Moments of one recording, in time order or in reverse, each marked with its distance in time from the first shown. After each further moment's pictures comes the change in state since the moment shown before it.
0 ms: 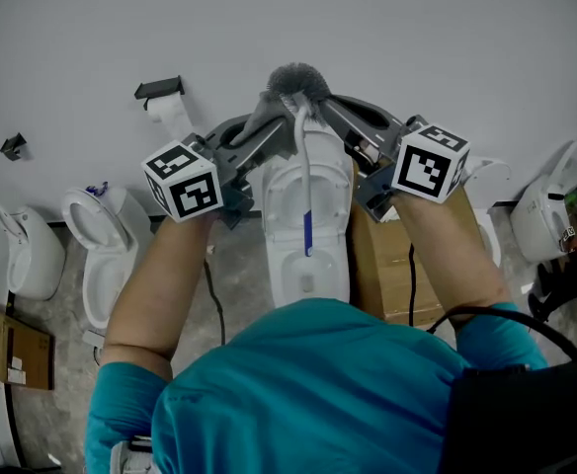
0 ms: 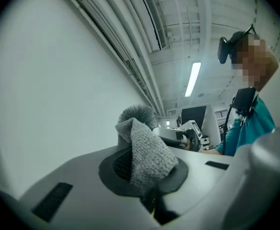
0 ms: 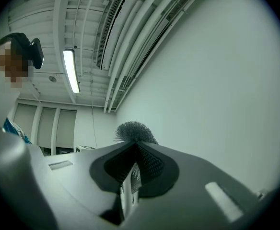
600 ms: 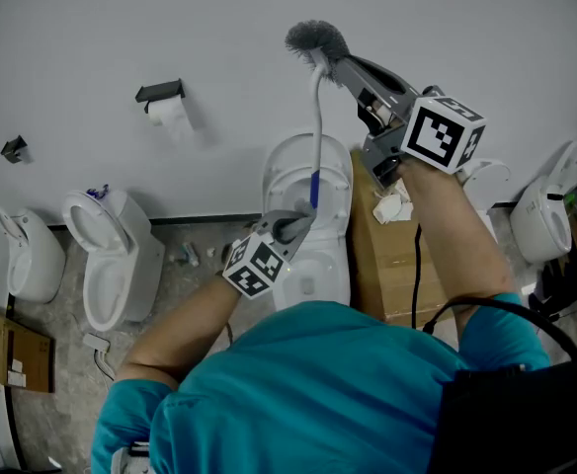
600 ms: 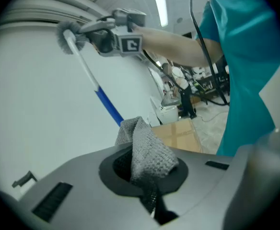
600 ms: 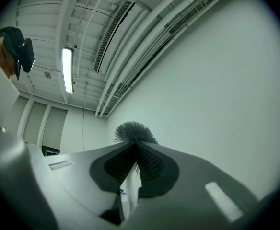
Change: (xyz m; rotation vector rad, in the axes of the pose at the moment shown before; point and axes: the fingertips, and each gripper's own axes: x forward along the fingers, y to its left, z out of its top) left arm -0.044 -0.058 -0.250 0.519 0.610 0.108; right arm -0.009 0.012 0.046 -0.103 -0.118 -0.111
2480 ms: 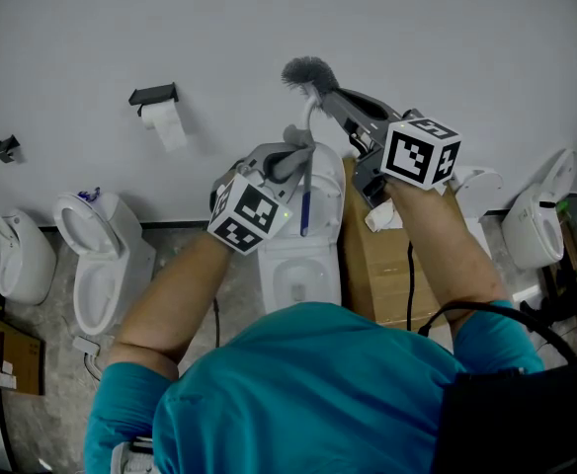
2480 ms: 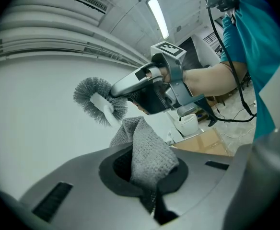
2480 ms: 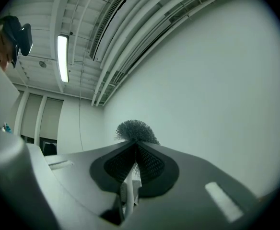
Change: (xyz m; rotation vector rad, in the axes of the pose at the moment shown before) left arm -0.015 0.122 0.125 0.082 -0.184 0.213; right arm 0.005 -0.032 -0.048 -0.009 0.140 -0.052
